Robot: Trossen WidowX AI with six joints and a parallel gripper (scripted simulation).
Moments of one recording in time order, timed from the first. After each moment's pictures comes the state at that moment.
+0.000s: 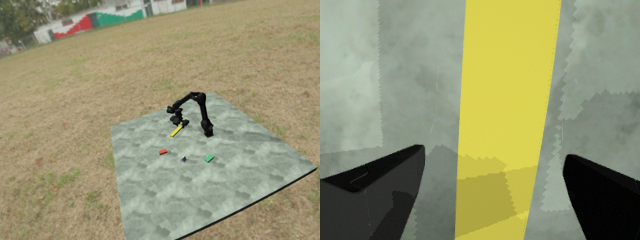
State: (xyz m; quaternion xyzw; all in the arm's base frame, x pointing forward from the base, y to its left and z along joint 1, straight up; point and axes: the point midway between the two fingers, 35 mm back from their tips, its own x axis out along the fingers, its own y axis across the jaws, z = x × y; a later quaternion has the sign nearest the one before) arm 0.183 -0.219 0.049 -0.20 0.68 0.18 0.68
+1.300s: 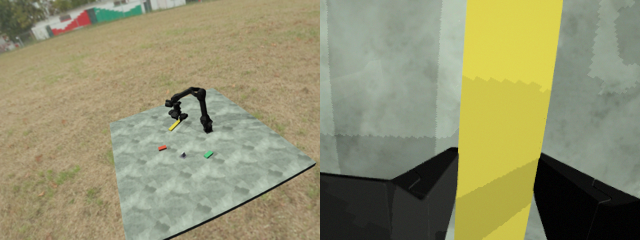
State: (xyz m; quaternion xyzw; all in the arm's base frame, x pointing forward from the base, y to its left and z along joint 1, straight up) arm 0.184 -0.221 0.076 -0.20 0.68 0.18 0.68
